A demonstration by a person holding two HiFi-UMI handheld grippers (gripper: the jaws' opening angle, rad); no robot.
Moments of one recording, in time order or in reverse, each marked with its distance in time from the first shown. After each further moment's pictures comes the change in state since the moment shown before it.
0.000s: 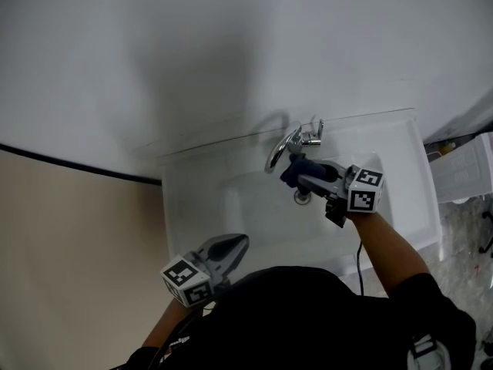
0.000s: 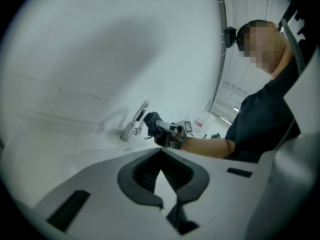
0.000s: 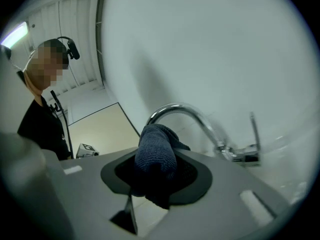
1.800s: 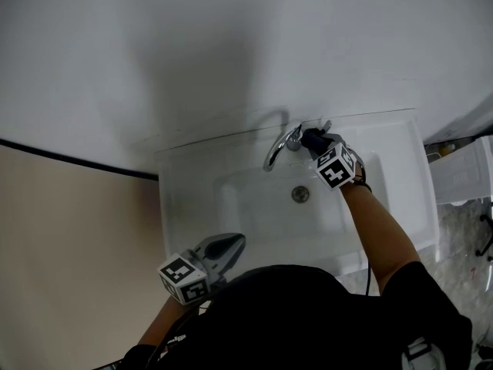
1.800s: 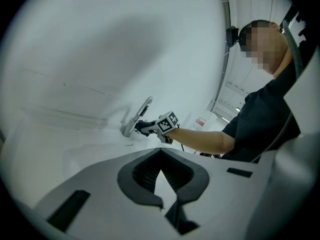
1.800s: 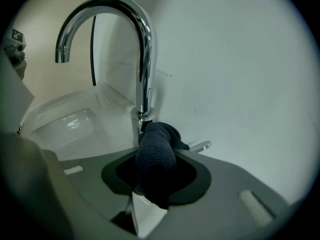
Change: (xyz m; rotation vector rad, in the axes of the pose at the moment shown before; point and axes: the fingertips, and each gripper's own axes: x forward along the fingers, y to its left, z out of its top) left arm 0.001 0.006 -0.008 -0.017 0.016 0.020; right arm -0.024 -0.161 -0.030 -0.585 0.713 -0.793
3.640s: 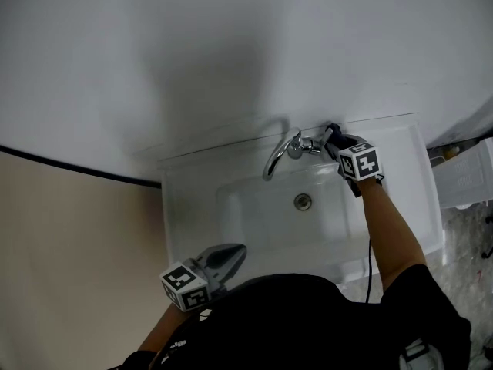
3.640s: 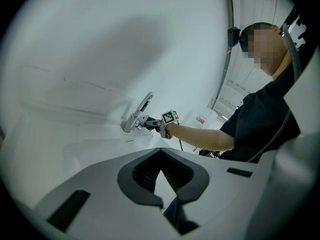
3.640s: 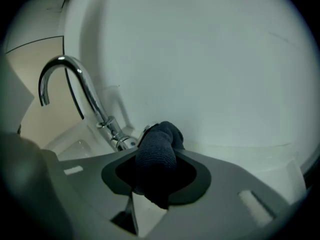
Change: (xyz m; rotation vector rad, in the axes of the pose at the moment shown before) left arm 0.001 0.002 -0.013 -0.017 0.036 -0.001; right arm -0.001 -0.065 -0.025 0.400 -0.159 0.054
